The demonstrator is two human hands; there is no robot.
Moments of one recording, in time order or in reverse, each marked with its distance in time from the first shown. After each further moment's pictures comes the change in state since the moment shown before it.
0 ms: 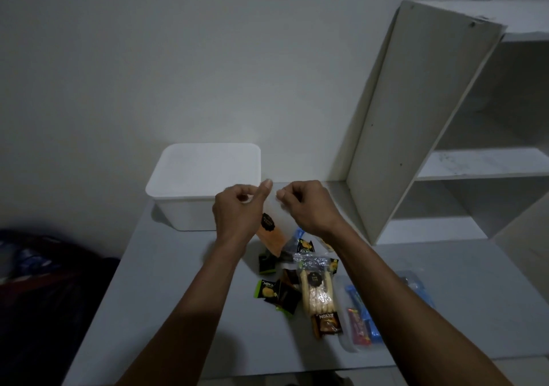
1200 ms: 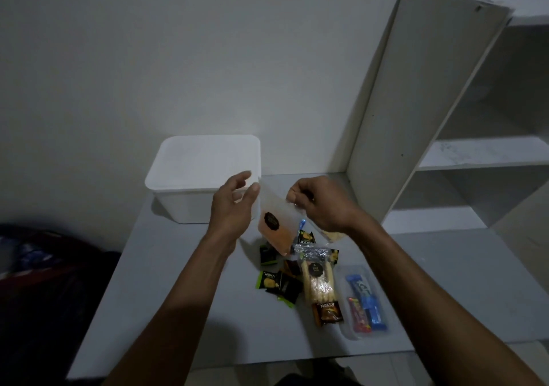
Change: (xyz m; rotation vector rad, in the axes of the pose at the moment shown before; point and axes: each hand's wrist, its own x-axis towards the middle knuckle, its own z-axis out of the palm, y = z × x) left_hand 0.009 -0.021 -0.013 -0.095 -0.202 -0.052; right_hand -0.011 0.005 -0.025 -0.251 -0.156 -0.143
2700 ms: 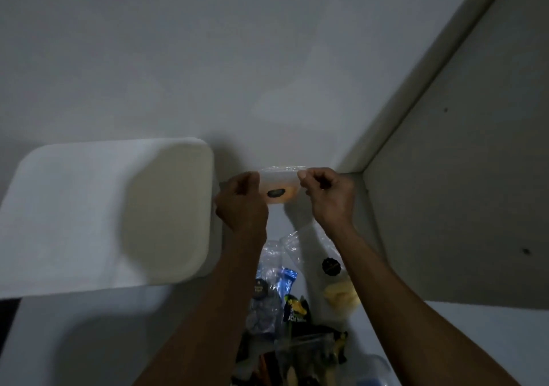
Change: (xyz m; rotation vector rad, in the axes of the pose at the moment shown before) left_hand 0.276 -0.110 0.195 -0.092 0.463 -0.297; right_hand 0.255 0.260 0.063 0.611 0.557 0.450
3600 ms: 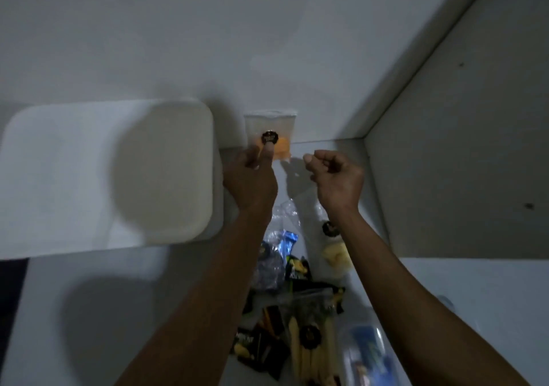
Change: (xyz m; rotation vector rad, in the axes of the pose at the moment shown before) left_hand -0.025 0.002 -0.019 0.177 -0.114 -0.012; right_hand -0.039 0.008 -0.010 0.046 0.112 0.171
